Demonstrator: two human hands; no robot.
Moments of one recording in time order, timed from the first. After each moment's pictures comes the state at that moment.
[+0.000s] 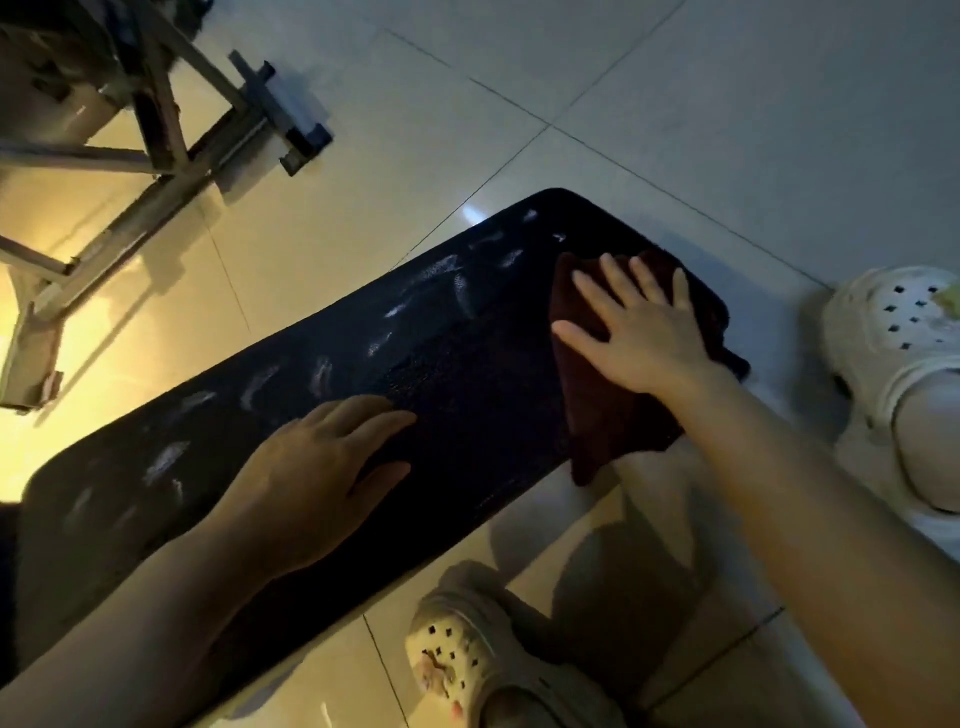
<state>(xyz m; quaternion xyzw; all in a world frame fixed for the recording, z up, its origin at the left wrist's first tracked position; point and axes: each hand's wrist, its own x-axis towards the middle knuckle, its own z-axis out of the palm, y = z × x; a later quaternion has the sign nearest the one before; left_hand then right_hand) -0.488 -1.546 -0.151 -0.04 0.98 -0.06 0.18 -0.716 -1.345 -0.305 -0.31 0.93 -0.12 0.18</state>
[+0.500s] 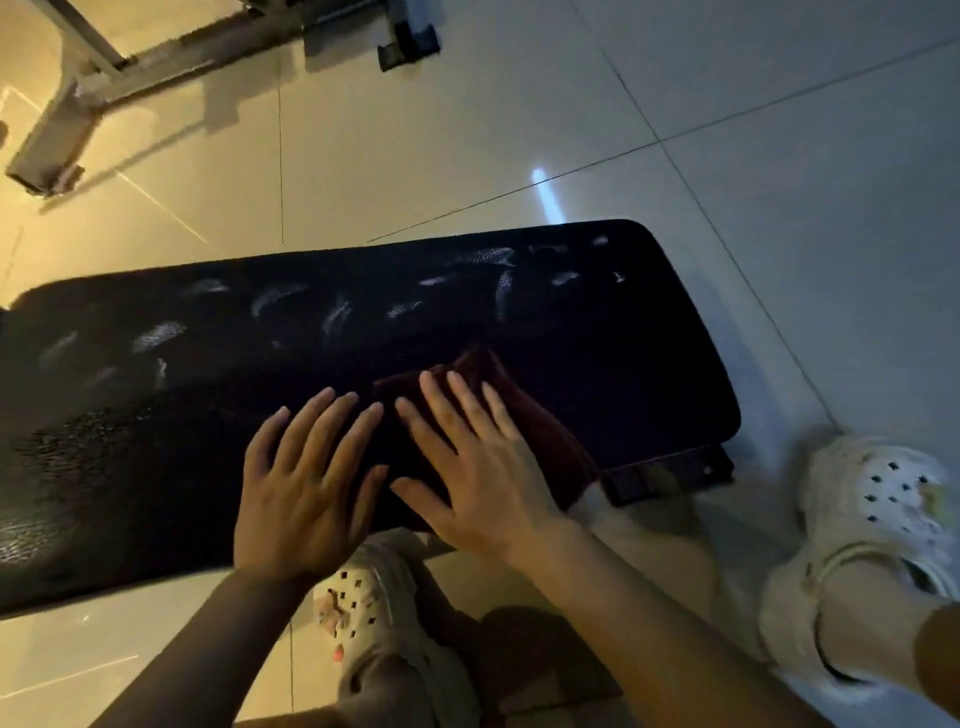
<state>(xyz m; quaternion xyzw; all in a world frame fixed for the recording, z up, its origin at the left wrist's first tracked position) -0.449 -1.490 -0.219 -0.26 0.96 -0.10 -0.04 -0.603 -1.388 -0.272 -0.64 0.72 -0.20 0.16</state>
